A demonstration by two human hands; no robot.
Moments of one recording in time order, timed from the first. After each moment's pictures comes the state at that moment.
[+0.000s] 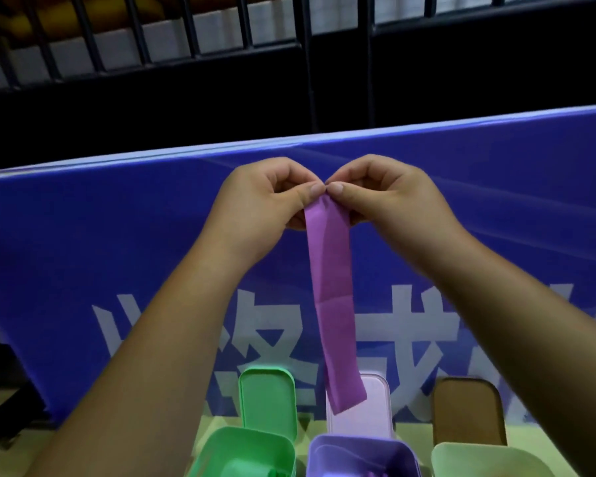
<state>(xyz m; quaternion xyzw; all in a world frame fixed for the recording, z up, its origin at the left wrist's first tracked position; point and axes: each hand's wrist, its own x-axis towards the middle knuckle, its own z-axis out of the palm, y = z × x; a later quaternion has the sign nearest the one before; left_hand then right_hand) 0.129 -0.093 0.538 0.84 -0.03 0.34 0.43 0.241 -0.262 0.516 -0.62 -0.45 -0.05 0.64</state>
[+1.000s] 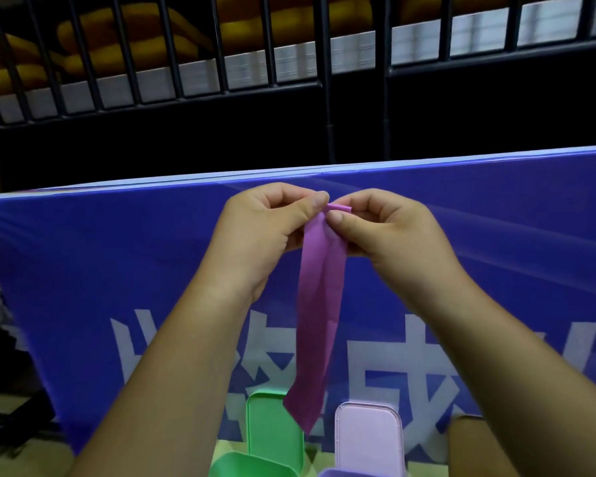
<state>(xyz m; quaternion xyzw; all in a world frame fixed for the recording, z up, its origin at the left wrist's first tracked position) 0.115 -0.097 0.547 0.73 0.01 0.37 0.57 0.215 -0.251 0.524 -0.60 -0.44 -0.03 0.67</state>
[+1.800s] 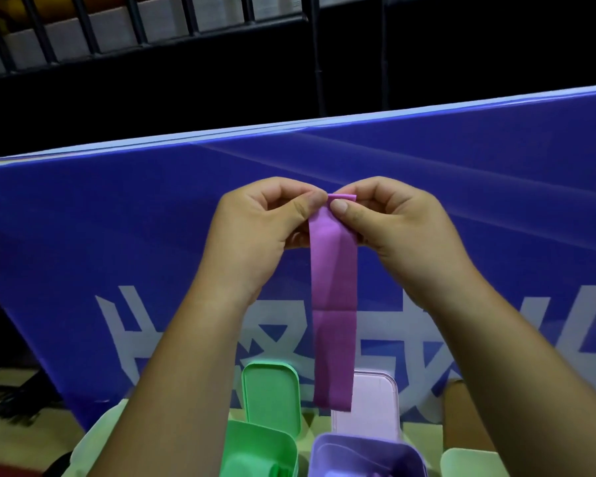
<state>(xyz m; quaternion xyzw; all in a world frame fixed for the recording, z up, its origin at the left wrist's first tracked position) 0.141 -0.096 0.502 0.76 0.01 0.37 0.53 0.246 -0.254 0.484 -0.63 -0.41 -0.02 0.66</state>
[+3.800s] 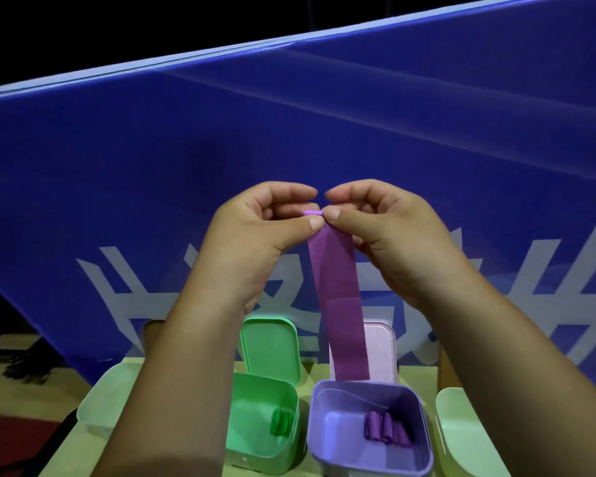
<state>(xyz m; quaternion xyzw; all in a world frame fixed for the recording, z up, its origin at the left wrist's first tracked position) 0.155 -0.077 0.425 0.72 0.07 0.28 0.63 0.261 -0.231 0.407 -0.58 -0.30 0.14 0.74</state>
